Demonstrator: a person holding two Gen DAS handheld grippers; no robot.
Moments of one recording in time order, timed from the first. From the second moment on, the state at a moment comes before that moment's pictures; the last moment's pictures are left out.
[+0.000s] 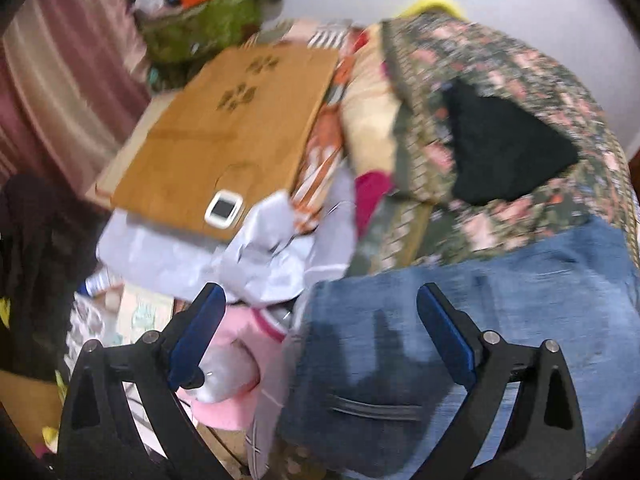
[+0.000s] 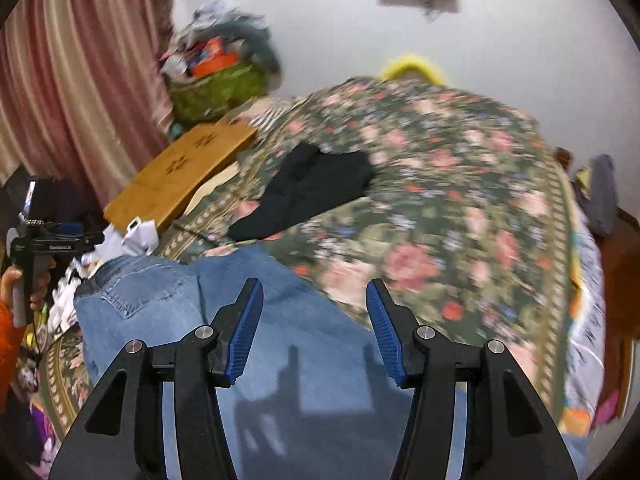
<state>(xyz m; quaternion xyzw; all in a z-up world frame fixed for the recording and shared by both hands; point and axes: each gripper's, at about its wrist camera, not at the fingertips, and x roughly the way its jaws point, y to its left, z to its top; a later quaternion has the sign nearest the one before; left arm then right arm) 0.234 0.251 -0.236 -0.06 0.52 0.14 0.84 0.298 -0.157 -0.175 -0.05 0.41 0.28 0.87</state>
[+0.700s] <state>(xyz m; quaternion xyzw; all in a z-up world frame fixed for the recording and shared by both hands) 0.230 0.260 -0.314 -0.19 0.61 -0.01 0.77 0.363 -0.061 -0.257 -0.07 0.53 0.33 0.78</state>
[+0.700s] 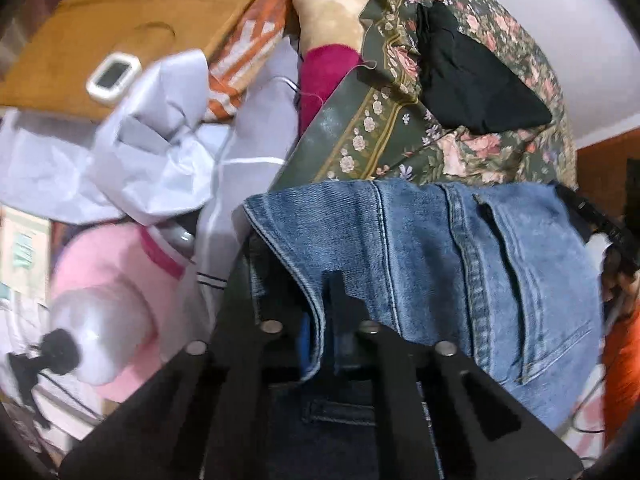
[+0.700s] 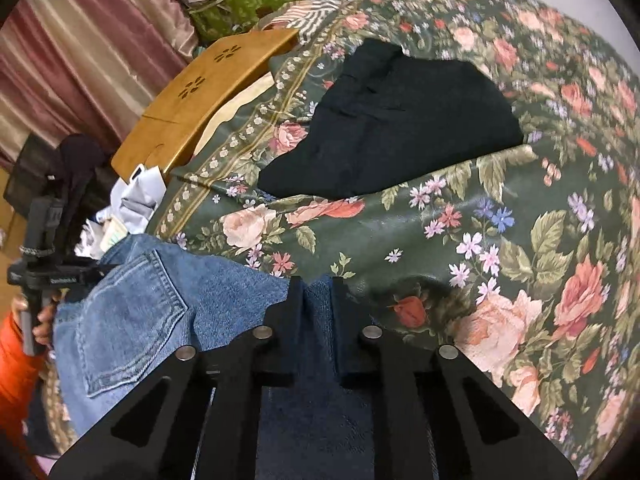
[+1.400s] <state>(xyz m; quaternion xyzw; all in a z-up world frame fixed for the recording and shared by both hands) 0.148 0.272 -0.244 -0.05 0.53 0.11 0.84 0.296 -0.069 -0.182 -0.13 0.43 0.30 0.84</state>
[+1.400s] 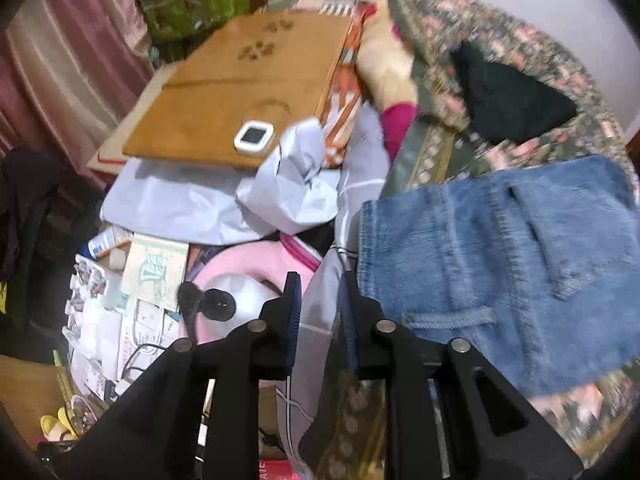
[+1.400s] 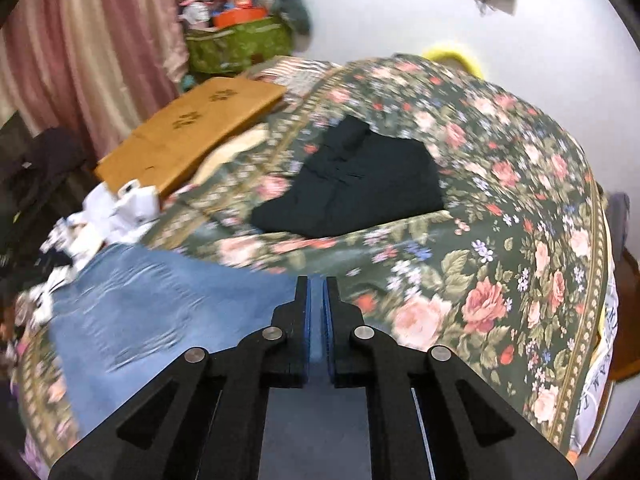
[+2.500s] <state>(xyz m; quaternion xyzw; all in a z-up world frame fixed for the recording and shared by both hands) 0.129 0.151 -0.218 0.05 0.47 -0.04 0.88 0.157 0.006 -0.225 -0.18 0.41 0.37 0.81</state>
